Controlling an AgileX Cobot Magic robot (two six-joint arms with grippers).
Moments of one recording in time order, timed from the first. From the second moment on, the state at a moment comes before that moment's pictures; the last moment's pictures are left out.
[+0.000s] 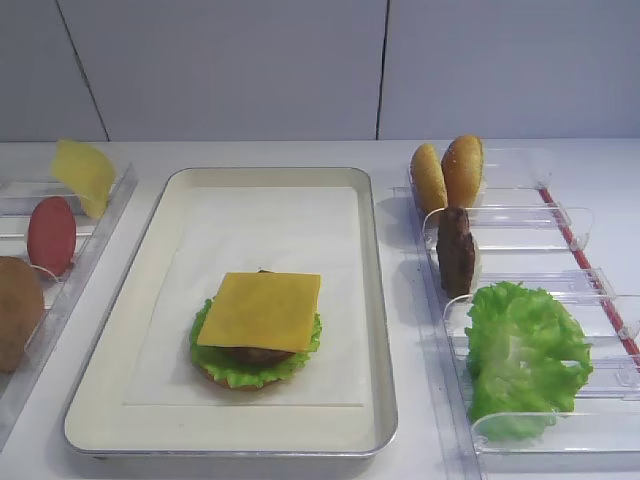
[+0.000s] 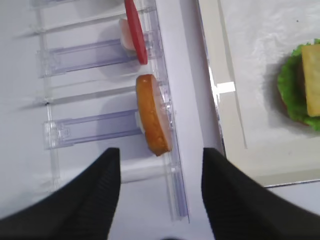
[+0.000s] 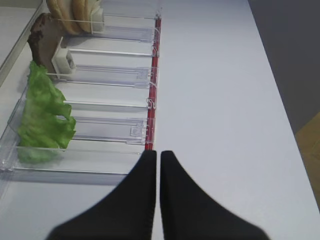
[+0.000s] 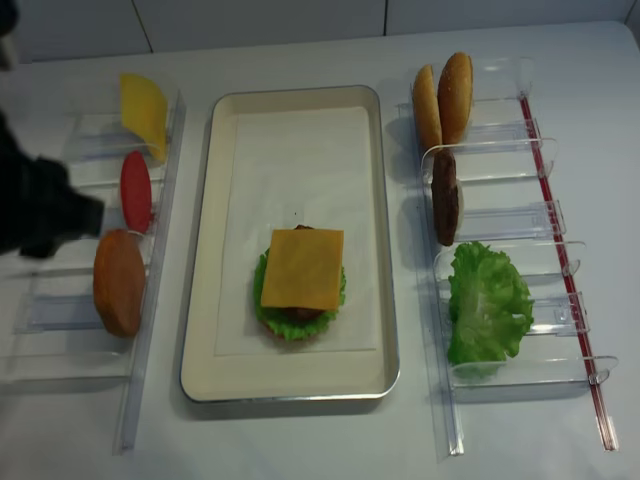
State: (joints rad) left arm -0.26 1.00 -1.08 0.16 1.25 -0.10; right arm 0.04 -0.02 -0.47 -0.01 1.13 -0.02
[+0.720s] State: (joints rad) left arm -0.26 0.40 -0.64 0.07 1.26 -0.11; right arm 0.04 -0.02 -0.47 -0.01 1.13 -0.02
